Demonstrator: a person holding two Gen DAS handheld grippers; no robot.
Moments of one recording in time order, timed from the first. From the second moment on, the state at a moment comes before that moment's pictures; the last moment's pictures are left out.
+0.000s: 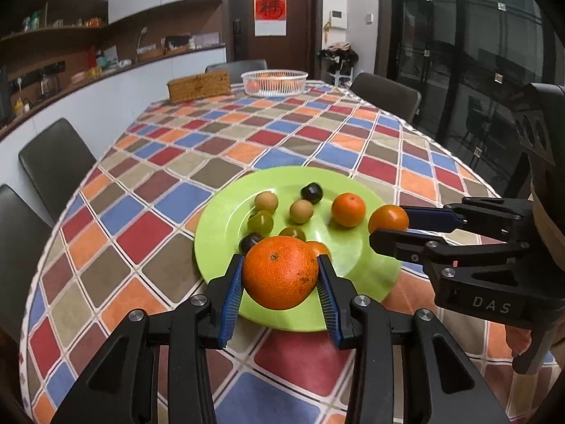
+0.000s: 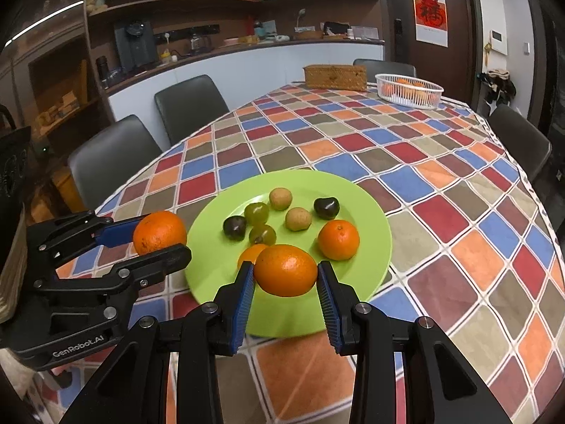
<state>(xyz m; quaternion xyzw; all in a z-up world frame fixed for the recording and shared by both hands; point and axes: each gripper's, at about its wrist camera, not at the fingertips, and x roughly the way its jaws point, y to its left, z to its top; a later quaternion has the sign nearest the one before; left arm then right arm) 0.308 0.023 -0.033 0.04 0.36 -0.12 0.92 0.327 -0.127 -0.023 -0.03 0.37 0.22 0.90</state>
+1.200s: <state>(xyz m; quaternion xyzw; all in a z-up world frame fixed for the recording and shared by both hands) 0.249 0.024 0.008 0.02 0.34 -0.06 0.94 0.277 -0.144 0.002 -0.01 0.36 0.15 0.92</state>
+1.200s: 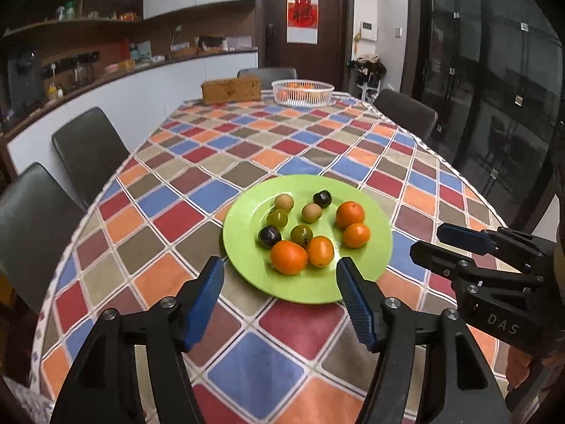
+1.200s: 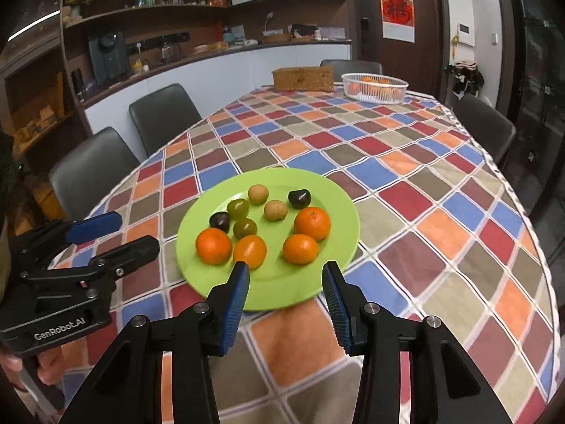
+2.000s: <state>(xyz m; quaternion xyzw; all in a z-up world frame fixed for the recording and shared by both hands) 0.125 0.005 0.038 0.04 0.27 -0.05 0.96 0.140 -0.168 0.040 0.00 0.30 0.13 0.95</state>
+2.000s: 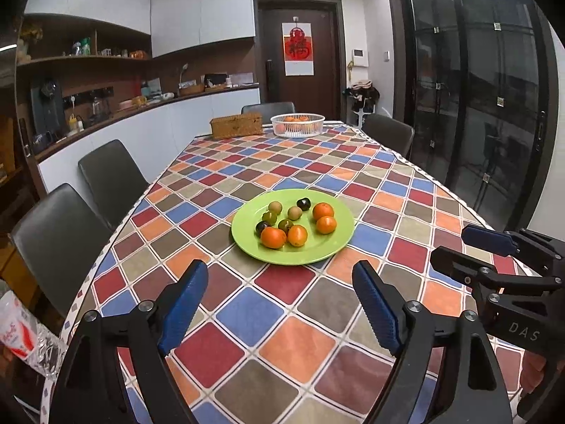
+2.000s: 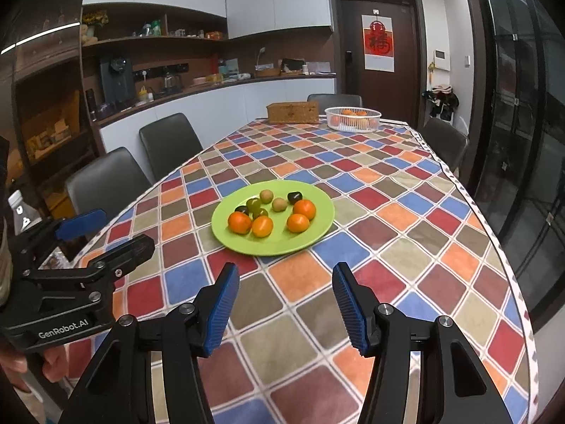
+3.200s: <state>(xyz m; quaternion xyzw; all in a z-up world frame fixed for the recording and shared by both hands) 0.066 0.002 0.067 0.04 0.22 -0.03 0.97 0.078 -0.176 0.060 0.00 0.26 0.12 0.96</state>
